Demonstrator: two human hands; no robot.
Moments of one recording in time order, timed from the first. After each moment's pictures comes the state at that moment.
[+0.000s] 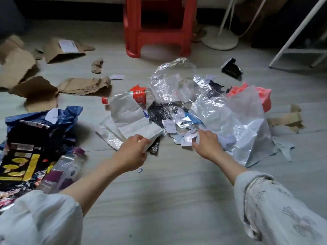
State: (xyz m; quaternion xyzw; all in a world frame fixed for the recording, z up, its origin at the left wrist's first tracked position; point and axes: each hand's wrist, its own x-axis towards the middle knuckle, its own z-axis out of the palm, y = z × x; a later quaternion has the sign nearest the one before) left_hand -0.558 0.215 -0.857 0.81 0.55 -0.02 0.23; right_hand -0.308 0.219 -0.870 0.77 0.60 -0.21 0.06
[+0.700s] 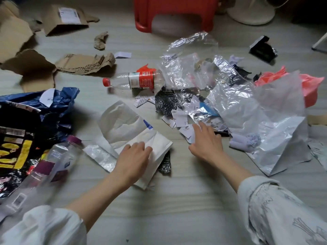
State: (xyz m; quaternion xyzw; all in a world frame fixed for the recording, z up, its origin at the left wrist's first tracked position) left_hand -0.539 0.219 -0.952 0.83 0.53 -0.12 0.08; right_hand -0.313 0.257 -0.950 0.70 0.68 -0.19 0.12
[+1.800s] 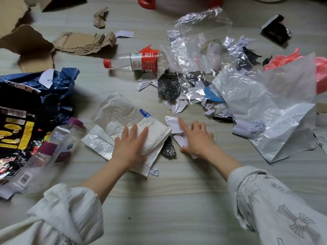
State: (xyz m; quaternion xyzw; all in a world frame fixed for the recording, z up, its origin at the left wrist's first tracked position) left_hand -0.557 0.207 -0.976 0.74 0.62 -0.19 0.20; right_hand -0.335 0.236 -0.973 0.62 0.72 -0.23 0.19
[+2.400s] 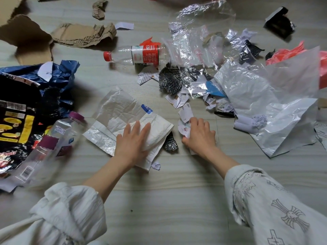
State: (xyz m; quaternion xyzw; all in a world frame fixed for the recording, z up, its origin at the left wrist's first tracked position) left_hand -0.555 0.199 -0.974 0.74 0.62 -0.17 0.20; right_hand -0.343 0.224 -0.976 0.71 0.66 -0.22 0.11
